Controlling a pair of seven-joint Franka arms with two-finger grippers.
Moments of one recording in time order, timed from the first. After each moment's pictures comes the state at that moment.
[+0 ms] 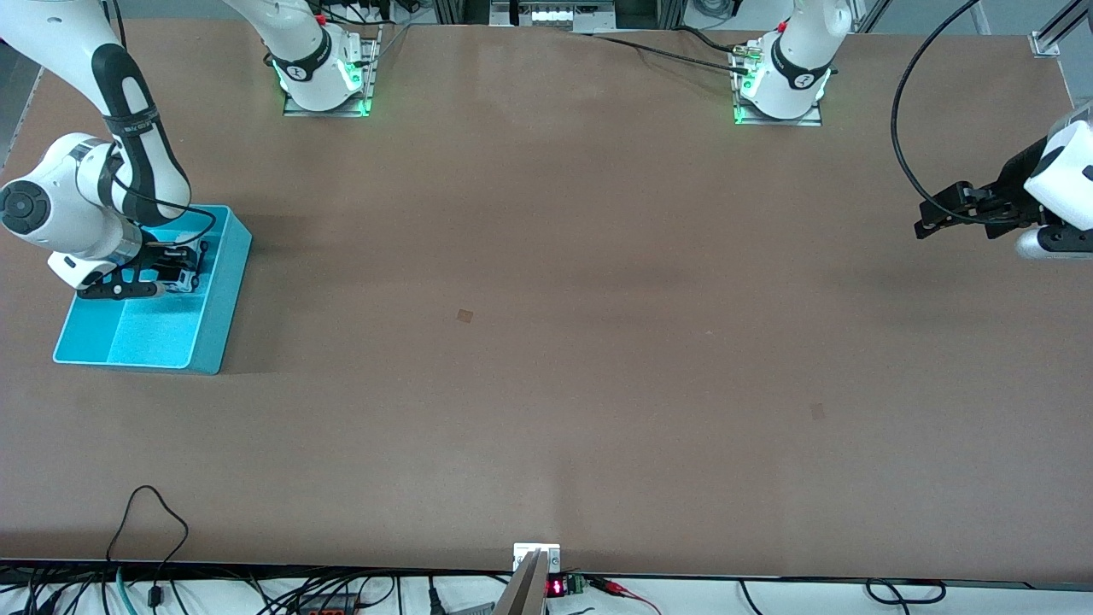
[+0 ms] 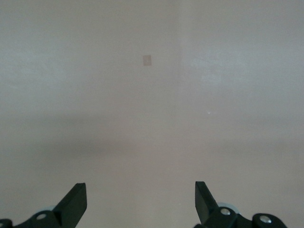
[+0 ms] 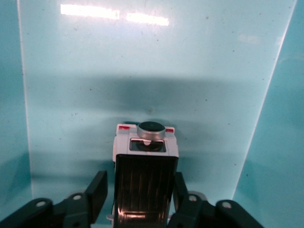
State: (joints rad) left arm 0.08 0.02 -0.06 -1.65 -0.05 1.63 -0.02; right arm 0.10 0.36 -0.45 -2.26 -0.02 2.48 -0.40
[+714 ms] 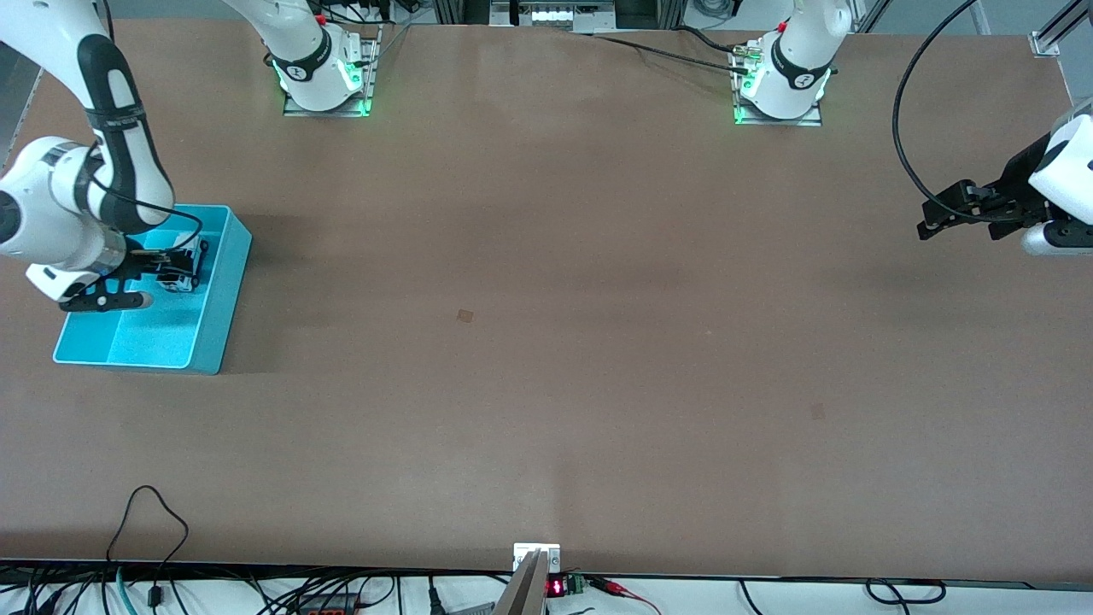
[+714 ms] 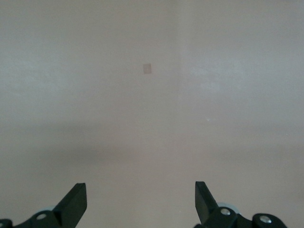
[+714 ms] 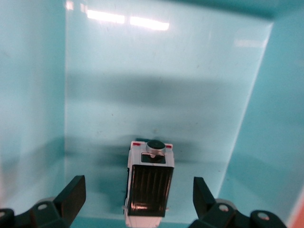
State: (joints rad) left arm 0.08 -0.01 -0.06 -1.68 -0.05 1.68 -0.02; right arm 0.11 0.33 -0.43 -2.07 -0.02 2.25 -0.40
